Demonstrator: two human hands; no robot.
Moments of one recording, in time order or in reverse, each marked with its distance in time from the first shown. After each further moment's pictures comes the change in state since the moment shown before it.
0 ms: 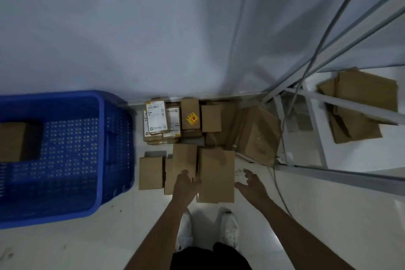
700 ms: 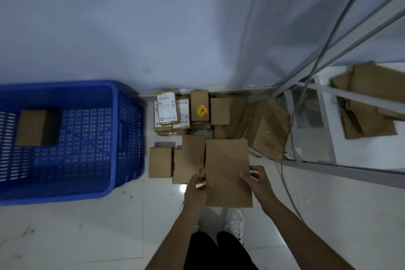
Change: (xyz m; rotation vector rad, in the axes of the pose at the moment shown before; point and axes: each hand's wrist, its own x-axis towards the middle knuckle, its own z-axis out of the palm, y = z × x) left_hand -0.040 -0.040 0.029 -0.443 0.091 0.016; right_hand -0.037 0.000 0.004 0.472 0.045 -0.009
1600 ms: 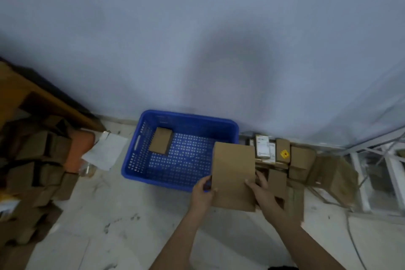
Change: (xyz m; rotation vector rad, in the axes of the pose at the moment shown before) left_hand -0.180 0.031 -0.447 -0.070 0.156 0.300; right_hand -0.331 -0.141 0.335 0.030 -0.186 -0.256
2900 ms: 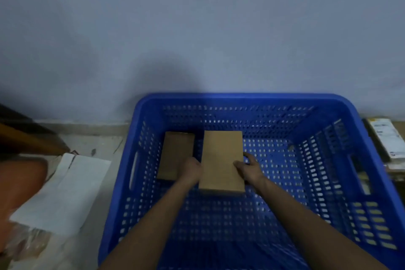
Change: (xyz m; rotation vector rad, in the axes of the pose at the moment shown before) left_hand 0.549 -0.214 -0.156 0.560 -0.135 -0.047; right_hand 0.454 0.137 0.349 -0.086 0.059 0.042
